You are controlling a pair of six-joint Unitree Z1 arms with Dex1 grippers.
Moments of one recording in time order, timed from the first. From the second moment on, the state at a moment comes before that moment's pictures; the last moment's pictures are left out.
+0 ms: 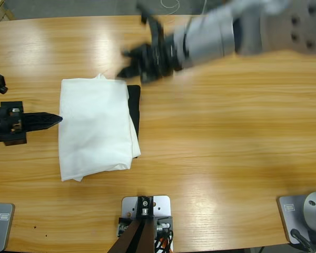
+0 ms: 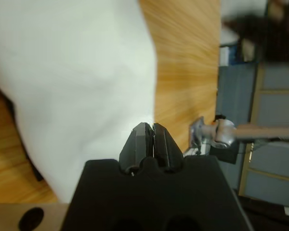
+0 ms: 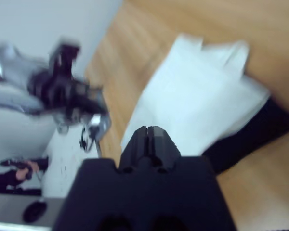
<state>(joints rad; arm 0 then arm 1) -0.45 1.30 -0.39 -0.20 -0.58 -0.86 0.75 1.88 -1.02 -0.21 0.69 0.43</state>
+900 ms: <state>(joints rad) -0.84 1.69 -1.12 0.70 0.00 0.69 0.85 1.34 -0.99 0.81 -0.02 0.43</state>
